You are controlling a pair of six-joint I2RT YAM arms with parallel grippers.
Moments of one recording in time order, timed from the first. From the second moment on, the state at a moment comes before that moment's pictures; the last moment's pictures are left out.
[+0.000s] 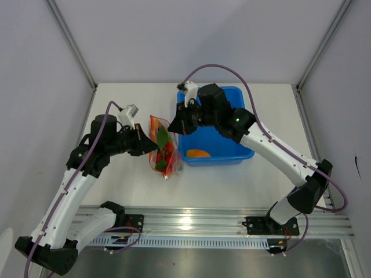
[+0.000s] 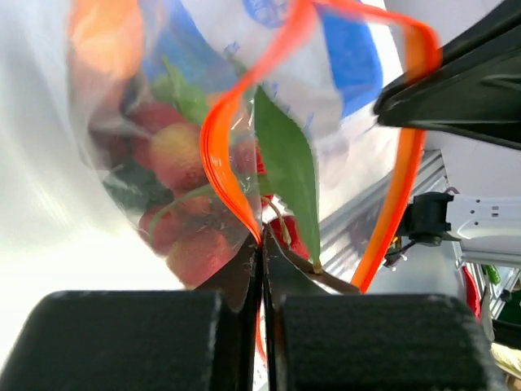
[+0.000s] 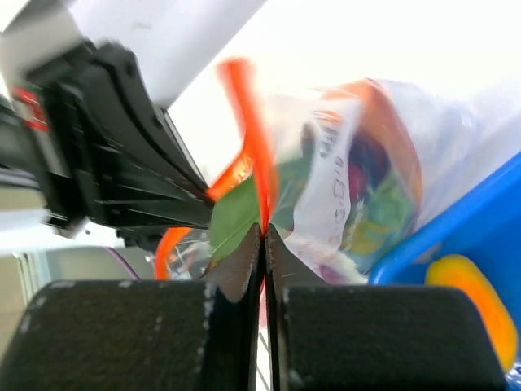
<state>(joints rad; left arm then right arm) -0.34 0.89 1.07 -0.75 0.46 -0.46 0.85 1.58 1.66 -0.50 -0.35 0.37</state>
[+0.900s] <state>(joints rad) -0.34 0.87 1.07 -0.72 0.45 -0.48 0.70 1.66 1.79 -0.75 -0.14 0.38</state>
